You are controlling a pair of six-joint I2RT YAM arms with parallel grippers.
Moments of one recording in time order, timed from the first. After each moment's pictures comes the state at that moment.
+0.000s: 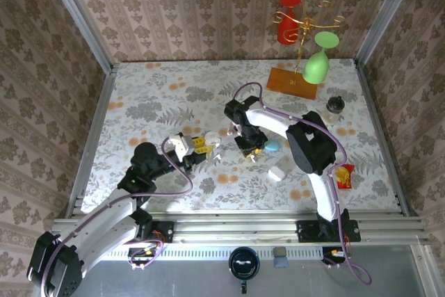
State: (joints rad) left arm -0.60 0.76 0.31 0.42 0.57 0.10; right arm 0.63 2.14 1.62 -1.19 0.02 0.26
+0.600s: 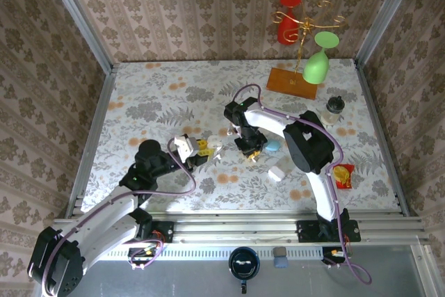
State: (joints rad) left arm -0.60 0.81 0.33 0.34 0.60 0.17; right arm 0.63 2.16 1.63 -1.20 0.01 0.26
